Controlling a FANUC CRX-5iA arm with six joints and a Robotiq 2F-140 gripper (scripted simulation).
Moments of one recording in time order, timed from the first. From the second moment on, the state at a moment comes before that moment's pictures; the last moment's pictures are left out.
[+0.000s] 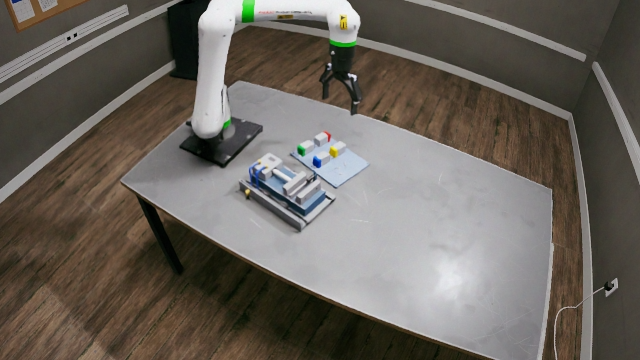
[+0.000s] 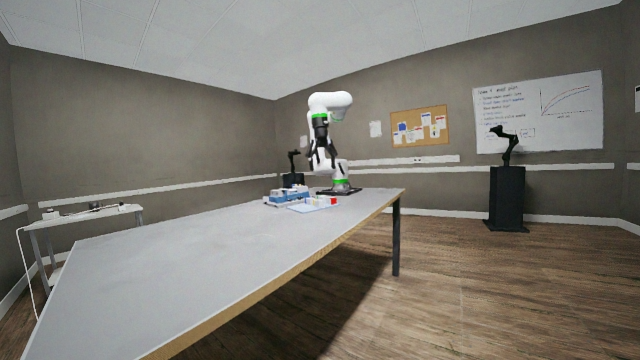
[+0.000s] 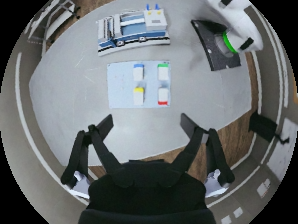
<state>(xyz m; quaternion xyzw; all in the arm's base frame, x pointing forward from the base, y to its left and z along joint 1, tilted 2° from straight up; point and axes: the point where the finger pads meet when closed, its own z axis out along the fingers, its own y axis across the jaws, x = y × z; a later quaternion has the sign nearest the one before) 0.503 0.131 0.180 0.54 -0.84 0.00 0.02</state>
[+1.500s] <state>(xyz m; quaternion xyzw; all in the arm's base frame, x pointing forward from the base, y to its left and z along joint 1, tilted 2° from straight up) 0.503 0.131 0.177 0.54 -0.84 0.00 0.02</state>
